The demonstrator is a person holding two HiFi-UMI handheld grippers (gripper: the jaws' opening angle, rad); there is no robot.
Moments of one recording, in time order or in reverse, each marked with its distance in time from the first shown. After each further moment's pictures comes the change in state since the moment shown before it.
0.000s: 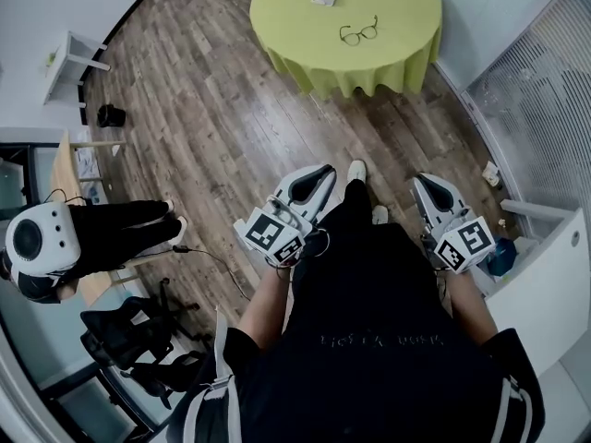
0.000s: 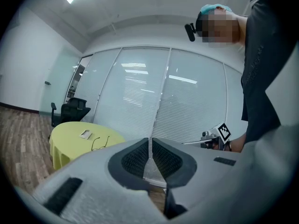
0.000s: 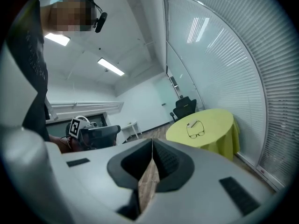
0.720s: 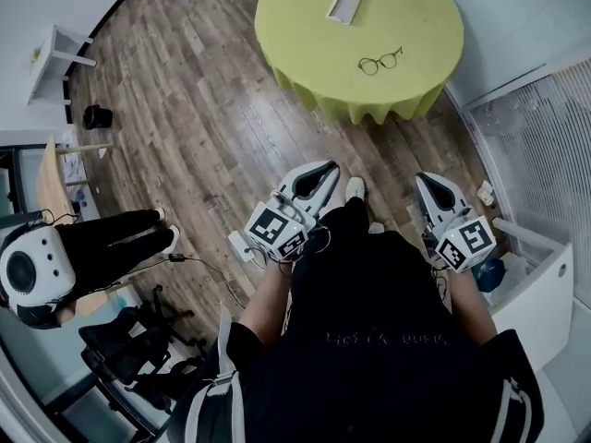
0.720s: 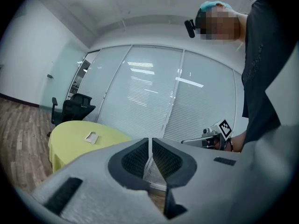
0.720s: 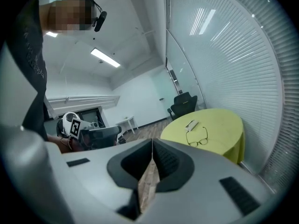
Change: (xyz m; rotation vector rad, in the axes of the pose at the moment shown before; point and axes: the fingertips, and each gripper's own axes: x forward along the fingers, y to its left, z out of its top) left arm 0.052 0.145 0.024 -0.064 -0.011 -0.003; right arm 0.139 -0.047 0.048 -0.024 0.085 -0.026
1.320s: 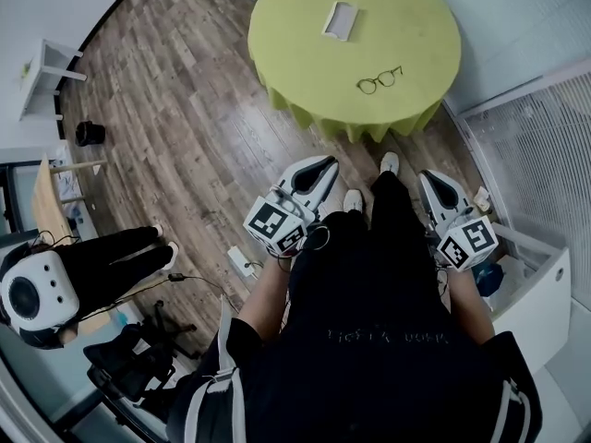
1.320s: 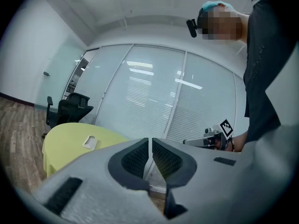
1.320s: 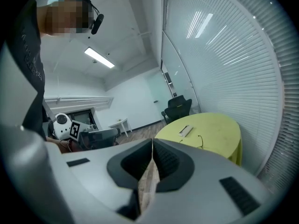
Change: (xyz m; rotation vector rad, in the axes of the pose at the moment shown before) left arm 0.044 0.058 0.020 -0.007 -0.012 -0.050; right arm 0.040 -0.042 0.032 0.011 -0.028 -0.075
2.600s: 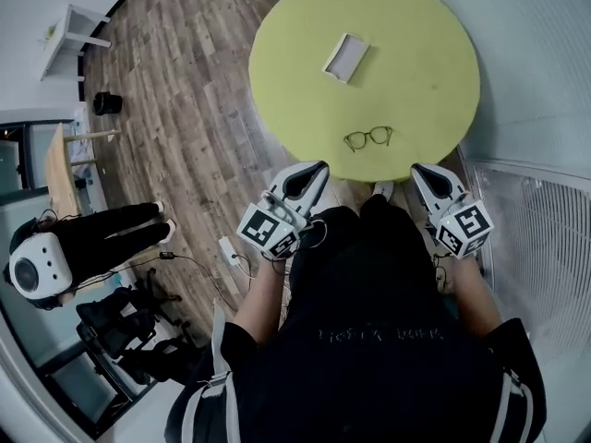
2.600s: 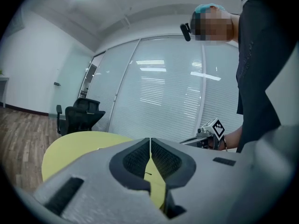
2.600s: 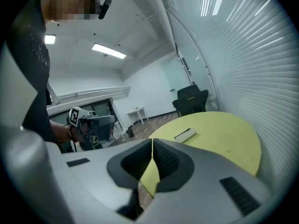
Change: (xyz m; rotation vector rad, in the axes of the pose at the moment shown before) left arm 0.159 0.088 0.046 0.042 0.003 0.225; right arm 0.133 -0.181 0.072 -0.104 0.180 0.282
